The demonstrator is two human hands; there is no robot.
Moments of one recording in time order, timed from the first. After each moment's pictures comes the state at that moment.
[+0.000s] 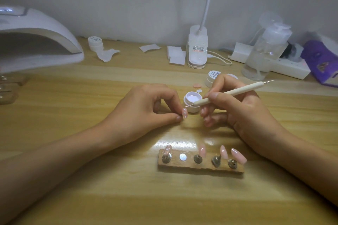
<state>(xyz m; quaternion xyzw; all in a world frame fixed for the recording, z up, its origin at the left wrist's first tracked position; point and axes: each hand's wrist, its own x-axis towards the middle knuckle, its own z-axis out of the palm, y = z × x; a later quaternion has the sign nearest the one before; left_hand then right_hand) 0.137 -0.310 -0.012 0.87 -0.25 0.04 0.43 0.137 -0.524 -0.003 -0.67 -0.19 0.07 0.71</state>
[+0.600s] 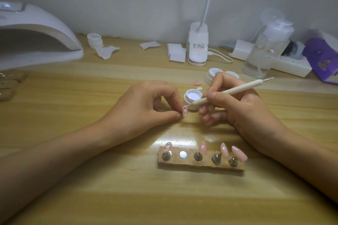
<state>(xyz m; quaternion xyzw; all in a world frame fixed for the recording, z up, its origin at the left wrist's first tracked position) 0.136 -0.311 -0.012 0.87 -0.25 0.04 0.42 0.138 -0.524 -0.004 -0.68 -0.19 0.08 0.70</state>
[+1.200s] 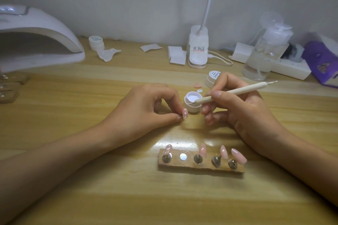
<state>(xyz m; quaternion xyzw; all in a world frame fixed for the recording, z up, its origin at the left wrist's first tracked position) 0.137 -0.310 -0.013 0.87 -0.25 0.05 0.42 0.139 -0.525 -0.005 -0.66 -0.20 0.06 0.72</state>
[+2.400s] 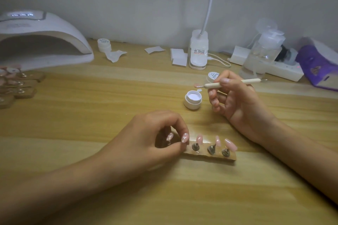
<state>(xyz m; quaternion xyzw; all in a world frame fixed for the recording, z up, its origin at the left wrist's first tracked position) 0.069 -0.314 -0.004 0.85 -0.26 -0.01 0.46 0.151 -0.533 -0.004 -0.58 -0.15 0.11 0.79</state>
